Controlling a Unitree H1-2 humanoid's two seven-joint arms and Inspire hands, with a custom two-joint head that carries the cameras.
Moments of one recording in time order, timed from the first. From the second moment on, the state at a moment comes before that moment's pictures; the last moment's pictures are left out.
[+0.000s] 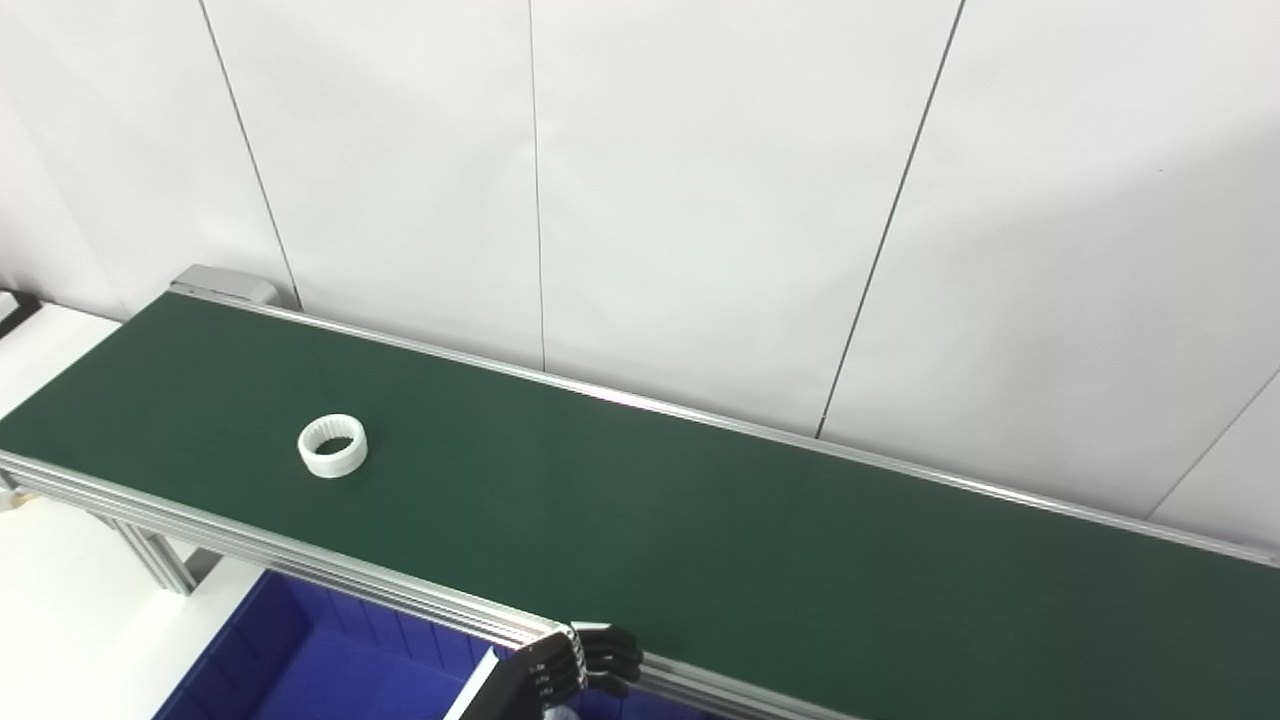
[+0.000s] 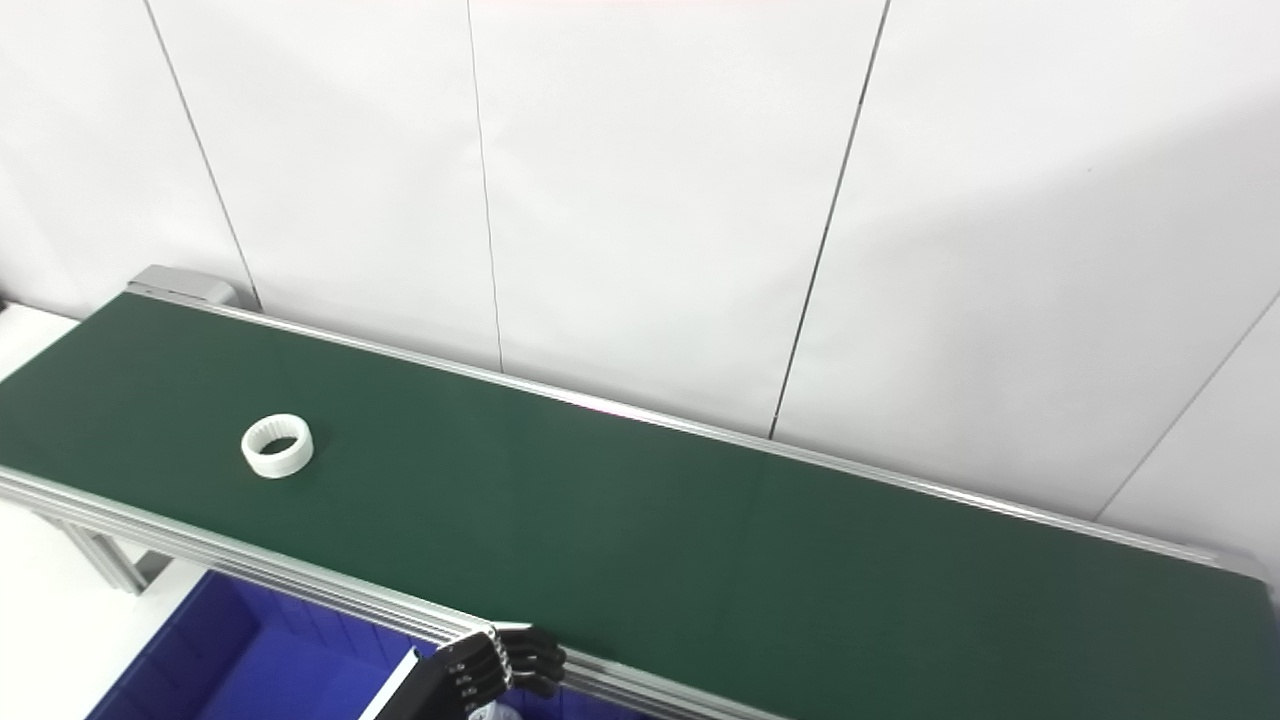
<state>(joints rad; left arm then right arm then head) 0.29 -0.10 0.11 0.13 -0.08 -0.44 -0.51 0.39 -0.10 0.18 0.00 -0.30 -0.35 -0.05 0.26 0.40</state>
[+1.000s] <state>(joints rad) 0.09 -0.09 0.02 -0.09 0.14 -0.44 -0.21 0.39 -0.09 0.18 0.01 -0.27 -0.39 -0.05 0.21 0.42</state>
